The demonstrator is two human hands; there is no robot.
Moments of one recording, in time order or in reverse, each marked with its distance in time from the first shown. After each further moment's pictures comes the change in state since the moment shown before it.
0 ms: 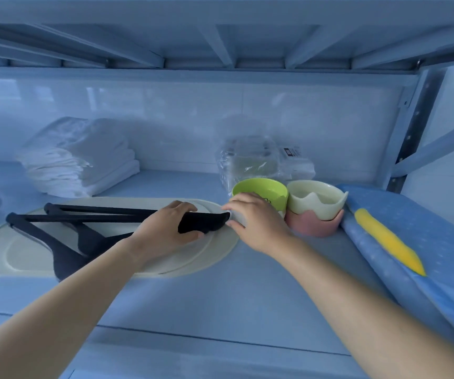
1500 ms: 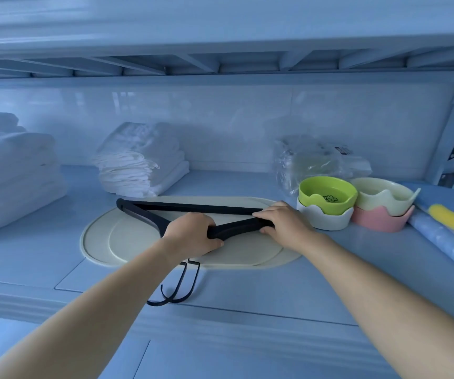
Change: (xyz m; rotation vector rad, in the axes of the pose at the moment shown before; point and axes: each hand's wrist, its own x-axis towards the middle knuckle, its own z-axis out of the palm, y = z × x) left_hand -0.057 -0.071 -0.065 0.194 -0.149 -0.107; right_hand 0.041 -0.067 0.063 -0.110 -0.241 0.181
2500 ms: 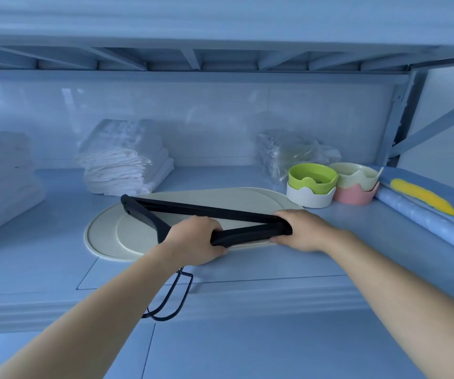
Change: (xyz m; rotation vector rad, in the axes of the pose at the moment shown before) left_hand -0.046 -0.033 -0.008 -0.087 -0.051 0.280; right_hand -0.065 -0.048 -0.014 -0.026 -0.144 0.261
